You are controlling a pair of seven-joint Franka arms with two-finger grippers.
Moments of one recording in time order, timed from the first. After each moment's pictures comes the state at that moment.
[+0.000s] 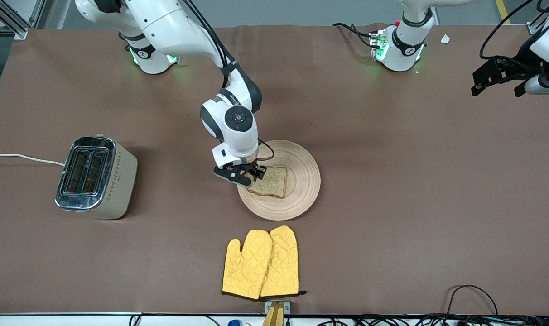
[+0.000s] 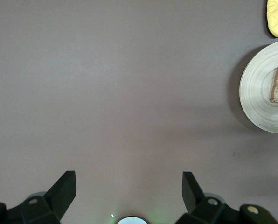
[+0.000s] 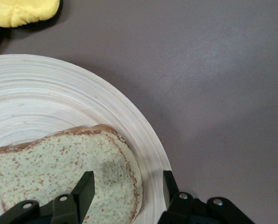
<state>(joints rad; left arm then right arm) -0.05 -0.12 -0.05 -1.62 -0.01 1.49 -0.06 0.77 0.66 -0.11 -1.66 -0.06 2.36 1.13</state>
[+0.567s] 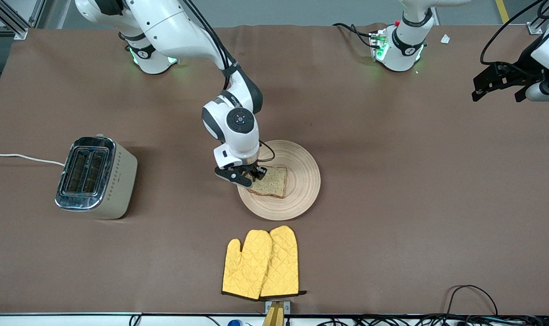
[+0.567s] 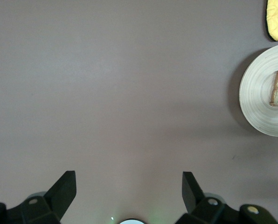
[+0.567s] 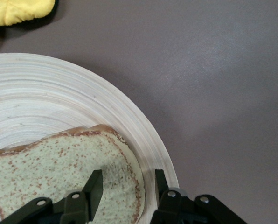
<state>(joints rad) -0.05 -0.10 -0.05 -1.60 -0.01 1.49 -0.06 0.78 0.67 -0.11 -1.64 -0.06 2.36 1.15</state>
